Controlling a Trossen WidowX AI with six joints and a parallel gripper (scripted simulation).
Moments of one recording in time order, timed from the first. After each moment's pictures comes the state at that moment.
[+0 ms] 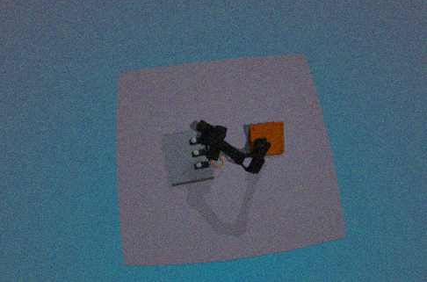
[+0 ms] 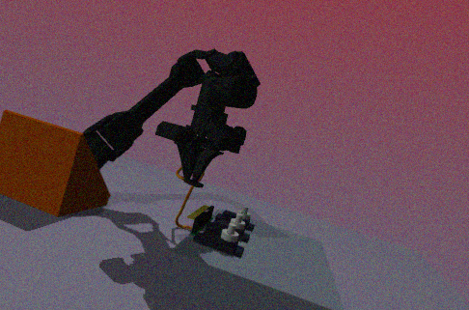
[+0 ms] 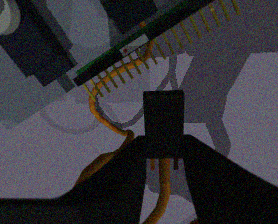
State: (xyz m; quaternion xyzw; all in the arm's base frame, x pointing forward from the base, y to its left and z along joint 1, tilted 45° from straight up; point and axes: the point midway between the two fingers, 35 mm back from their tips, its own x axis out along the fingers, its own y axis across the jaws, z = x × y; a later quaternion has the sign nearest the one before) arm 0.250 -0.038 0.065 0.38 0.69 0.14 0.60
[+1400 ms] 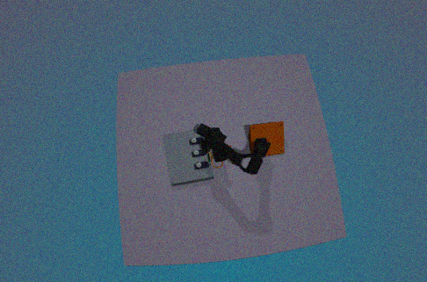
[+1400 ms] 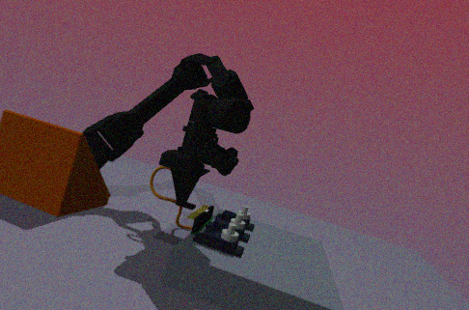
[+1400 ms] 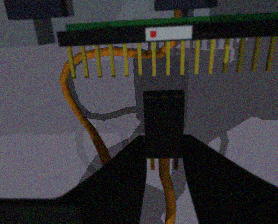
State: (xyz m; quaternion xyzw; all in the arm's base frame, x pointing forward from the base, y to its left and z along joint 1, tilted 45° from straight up) arm 0.246 -0.012 0.029 0.22 0.64 0.31 0.67
